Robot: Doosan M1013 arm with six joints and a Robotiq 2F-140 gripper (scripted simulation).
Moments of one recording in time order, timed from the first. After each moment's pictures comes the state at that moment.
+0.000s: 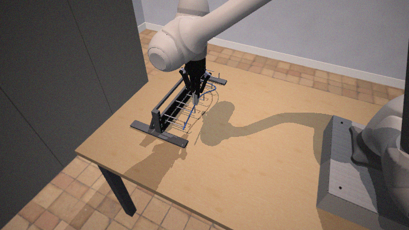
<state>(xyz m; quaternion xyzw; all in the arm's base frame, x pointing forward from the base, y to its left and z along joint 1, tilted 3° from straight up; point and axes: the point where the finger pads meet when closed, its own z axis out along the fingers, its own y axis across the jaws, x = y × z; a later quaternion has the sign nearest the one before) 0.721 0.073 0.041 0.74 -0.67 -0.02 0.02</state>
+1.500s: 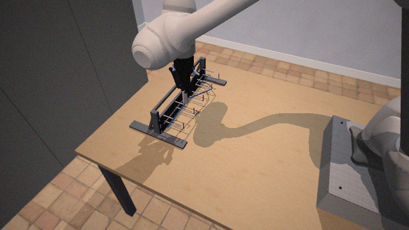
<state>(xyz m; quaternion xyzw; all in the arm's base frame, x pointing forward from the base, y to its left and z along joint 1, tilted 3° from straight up) 0.756 0.095 0.053 0.70 -0.72 -0.02 0.02</state>
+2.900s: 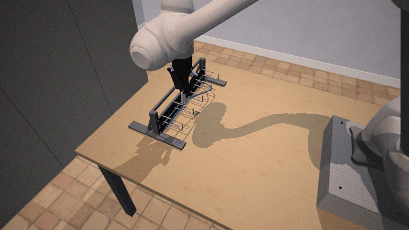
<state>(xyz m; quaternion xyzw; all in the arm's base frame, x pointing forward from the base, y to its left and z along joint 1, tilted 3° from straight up) 0.760 0.101 0.053 0.69 -0.72 -0.02 0.02</state>
